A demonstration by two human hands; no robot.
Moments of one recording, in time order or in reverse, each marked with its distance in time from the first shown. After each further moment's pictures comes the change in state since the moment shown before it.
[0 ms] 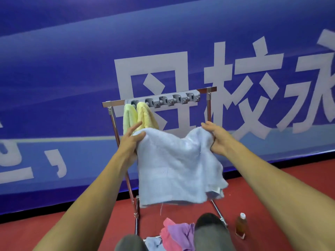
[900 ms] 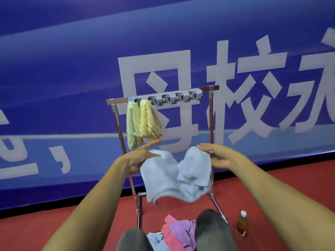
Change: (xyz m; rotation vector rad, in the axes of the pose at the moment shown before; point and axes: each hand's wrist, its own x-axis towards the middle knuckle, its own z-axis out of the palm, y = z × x) left_hand -0.025 -0.026 -0.013 0.258 -0.454 -0.398; right_hand -0.016 0.047 -0.022 -0.164 -0.192 0.294
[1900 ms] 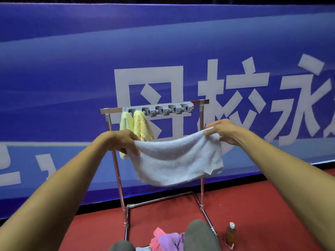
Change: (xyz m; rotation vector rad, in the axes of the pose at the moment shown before) left_hand -0.019 0.104 -0.024 0.915 0.196 -0.049; right_hand -0.054 -0.120 0.001 -0.620 0.520 -0.293
